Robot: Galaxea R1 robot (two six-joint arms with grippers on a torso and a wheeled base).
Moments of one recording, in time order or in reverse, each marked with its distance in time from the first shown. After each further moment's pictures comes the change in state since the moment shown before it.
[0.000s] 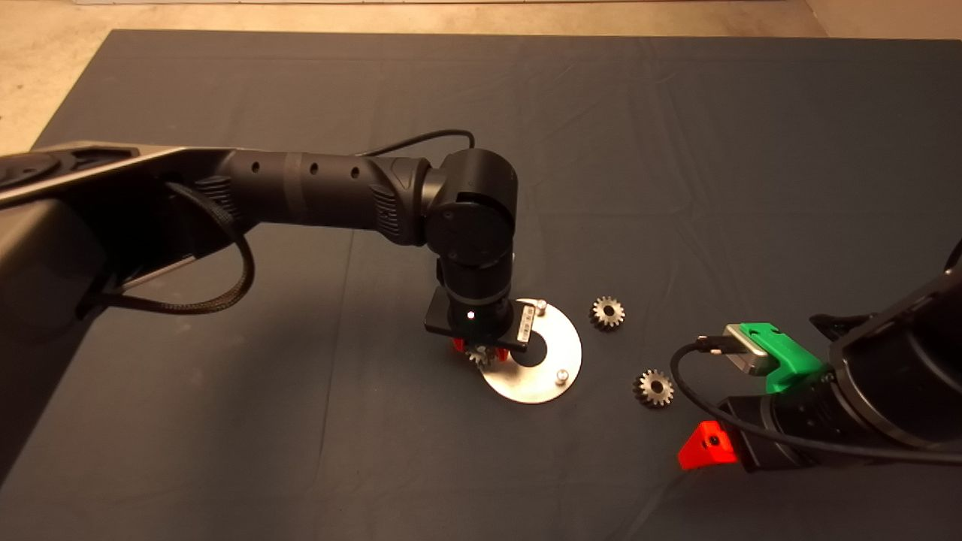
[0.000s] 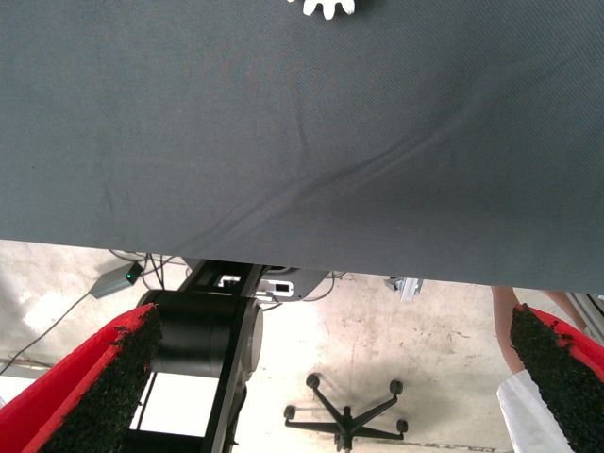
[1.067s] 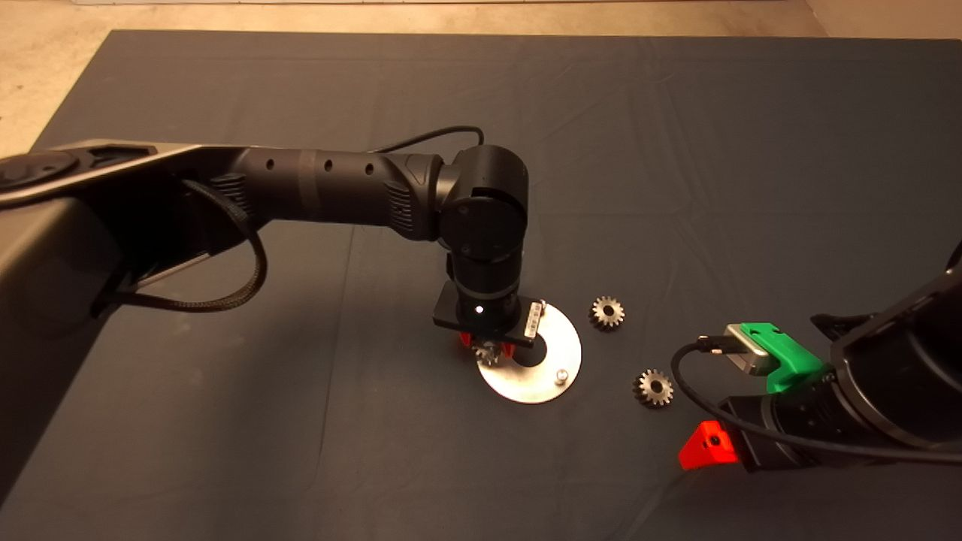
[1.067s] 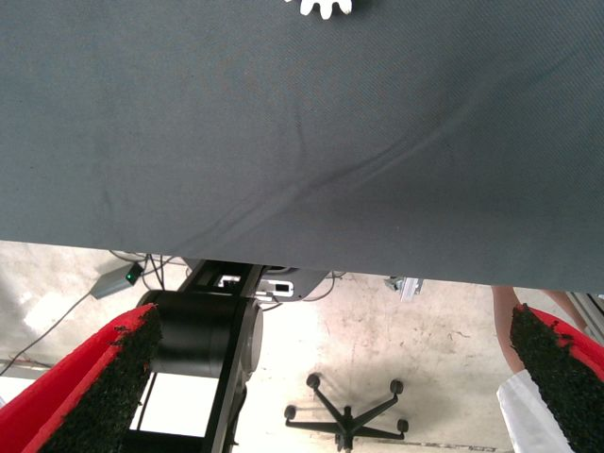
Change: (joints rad) left arm -0.002 0.018 -0.037 0.001 0.000 0.036; right arm 0.000 -0.002 0.000 0.001 0.000 0.000
